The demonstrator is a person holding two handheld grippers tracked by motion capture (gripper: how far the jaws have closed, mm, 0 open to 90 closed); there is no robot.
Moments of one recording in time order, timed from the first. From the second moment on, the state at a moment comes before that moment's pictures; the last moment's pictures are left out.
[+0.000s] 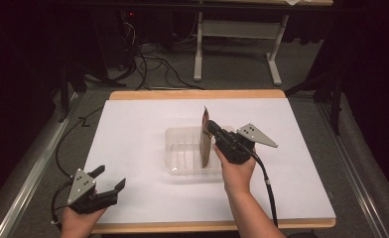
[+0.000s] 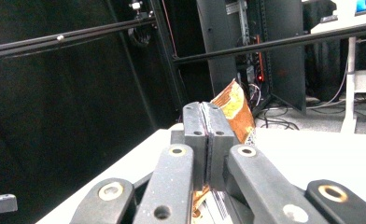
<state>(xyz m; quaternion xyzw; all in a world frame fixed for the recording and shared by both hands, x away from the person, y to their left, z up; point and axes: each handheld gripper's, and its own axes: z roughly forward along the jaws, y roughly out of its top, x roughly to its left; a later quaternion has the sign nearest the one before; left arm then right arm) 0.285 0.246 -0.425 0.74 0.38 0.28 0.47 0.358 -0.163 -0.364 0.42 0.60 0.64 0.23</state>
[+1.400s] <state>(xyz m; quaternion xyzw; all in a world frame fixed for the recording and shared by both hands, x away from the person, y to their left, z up) 0.286 0.244 -0.426 0.75 0.38 0.28 0.47 0.334 -0.207 -0.359 0.42 0.64 0.60 0.24</state>
